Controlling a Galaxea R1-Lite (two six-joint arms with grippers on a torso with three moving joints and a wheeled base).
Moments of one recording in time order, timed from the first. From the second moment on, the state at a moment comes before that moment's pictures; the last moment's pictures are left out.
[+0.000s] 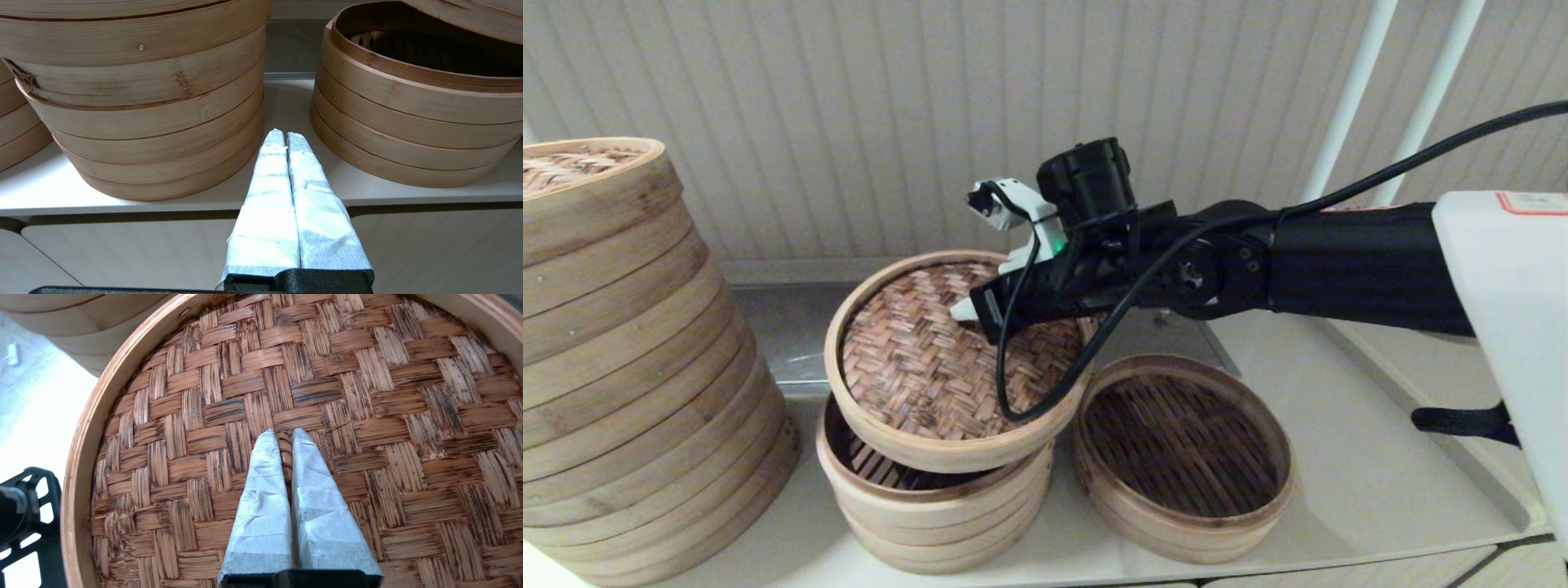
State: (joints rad) left arm -0.01 0.00 -0.01 0.02 0.00 0.01; right arm 0.73 2.16 -1.95 0.18 0.35 -0.04
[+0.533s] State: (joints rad) left arm -0.01 0.00 -0.01 0.02 0.00 0.01; right arm 0.75 2.19 -1.95 0.17 0.38 -0.04
